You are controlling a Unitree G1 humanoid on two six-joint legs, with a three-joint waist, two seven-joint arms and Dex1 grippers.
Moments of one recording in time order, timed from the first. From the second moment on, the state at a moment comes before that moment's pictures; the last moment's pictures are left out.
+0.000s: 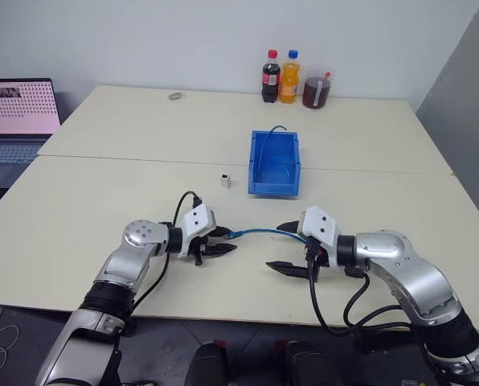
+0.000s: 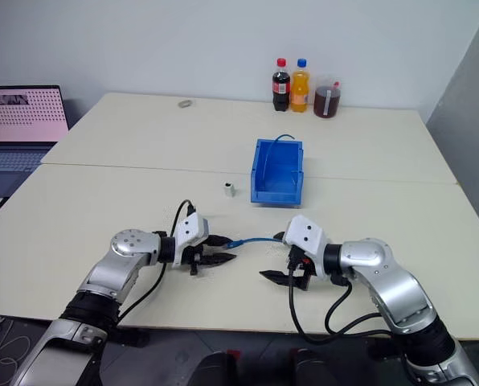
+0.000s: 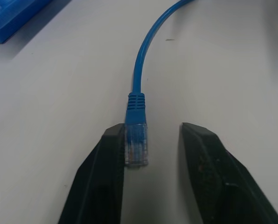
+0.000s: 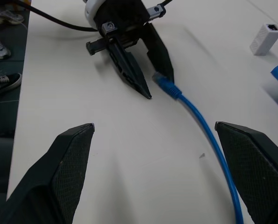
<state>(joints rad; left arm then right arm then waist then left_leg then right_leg) -0.48 0.57 -0.21 0.37 -0.13 0.06 -1.17 -0.34 -0.54 0.25 -0.46 0.22 0.67 0.87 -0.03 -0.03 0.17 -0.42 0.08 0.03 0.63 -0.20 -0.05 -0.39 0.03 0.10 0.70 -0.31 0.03</state>
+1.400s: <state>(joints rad) -0.34 0.46 0.03 -0.23 -0.87 0.95 -0.93 -0.19 -0.29 -0.03 -0.52 0.93 0.95 0.56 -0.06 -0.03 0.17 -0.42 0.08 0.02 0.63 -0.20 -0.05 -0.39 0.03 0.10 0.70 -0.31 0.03</state>
